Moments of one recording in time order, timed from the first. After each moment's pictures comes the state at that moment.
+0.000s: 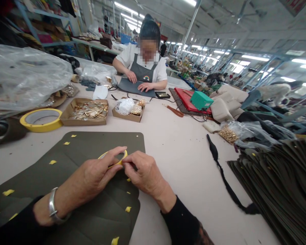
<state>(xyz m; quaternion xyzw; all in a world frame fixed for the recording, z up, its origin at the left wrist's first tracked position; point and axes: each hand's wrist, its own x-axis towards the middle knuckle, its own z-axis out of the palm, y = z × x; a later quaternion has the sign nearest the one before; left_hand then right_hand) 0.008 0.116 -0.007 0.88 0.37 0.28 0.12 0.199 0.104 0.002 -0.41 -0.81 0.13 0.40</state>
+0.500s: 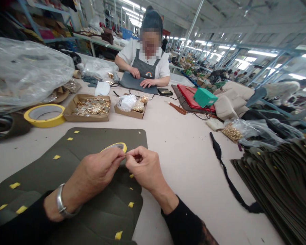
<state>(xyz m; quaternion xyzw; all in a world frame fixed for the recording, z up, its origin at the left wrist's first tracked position) 0.015 0.111 0.006 0.86 0.38 0.32 0.05 0.184 0.103 0.005 -0.56 -0.61 0.34 0.45</state>
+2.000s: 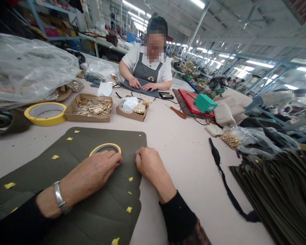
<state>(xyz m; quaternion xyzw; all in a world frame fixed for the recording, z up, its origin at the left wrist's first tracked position) 0.005 0.121 0.006 0.89 0.43 0.06 0.12 0.202 0.135 -0.005 -0.61 -0.78 0.08 0.12</state>
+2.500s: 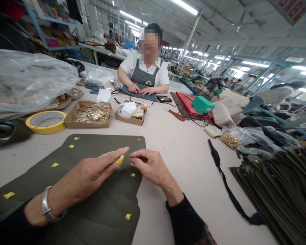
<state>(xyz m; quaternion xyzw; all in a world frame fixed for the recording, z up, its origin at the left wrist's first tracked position) -0.006 0.128 0.000 0.88 0.35 0.29 0.14 0.214 0.125 0.014 -0.51 -0.72 0.33 0.34</state>
